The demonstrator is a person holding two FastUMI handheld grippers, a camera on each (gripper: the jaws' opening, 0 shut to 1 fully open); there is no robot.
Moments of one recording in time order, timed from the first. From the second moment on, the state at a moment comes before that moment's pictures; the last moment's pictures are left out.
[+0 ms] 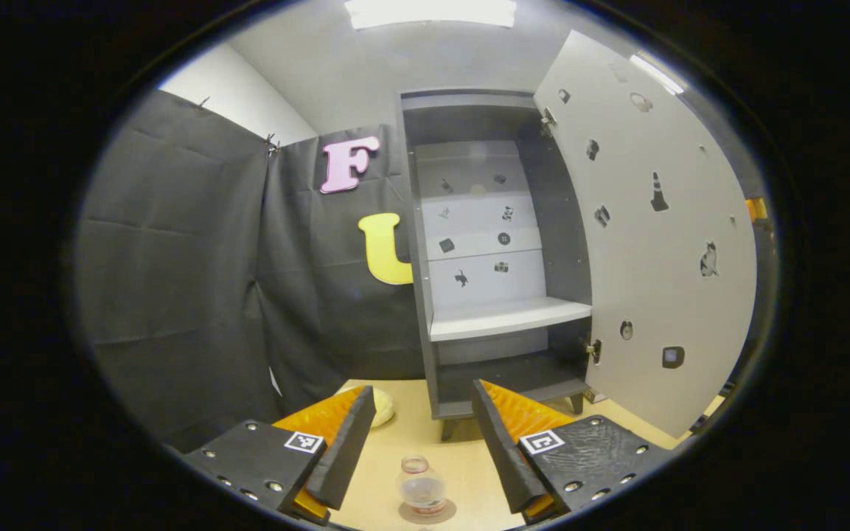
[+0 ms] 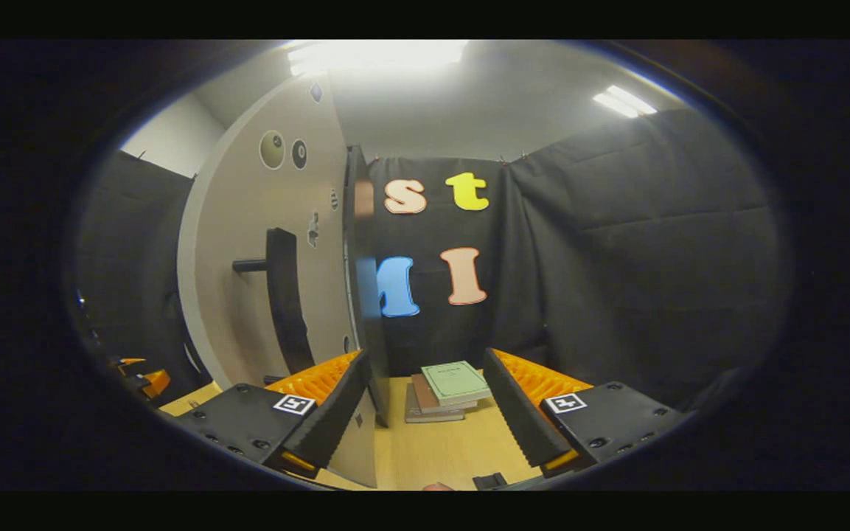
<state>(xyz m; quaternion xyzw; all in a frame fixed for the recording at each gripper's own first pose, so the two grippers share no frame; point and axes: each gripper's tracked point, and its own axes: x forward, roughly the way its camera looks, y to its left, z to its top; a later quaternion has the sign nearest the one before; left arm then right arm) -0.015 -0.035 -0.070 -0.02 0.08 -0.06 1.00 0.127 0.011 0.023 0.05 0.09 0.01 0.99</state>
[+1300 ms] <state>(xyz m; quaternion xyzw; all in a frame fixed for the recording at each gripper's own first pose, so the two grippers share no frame) 0.003 -0.019 -0.065 -0.02 0.06 -0.09 0.99 0.120 0.038 0.031 0.01 0.09 0.01 1.00</state>
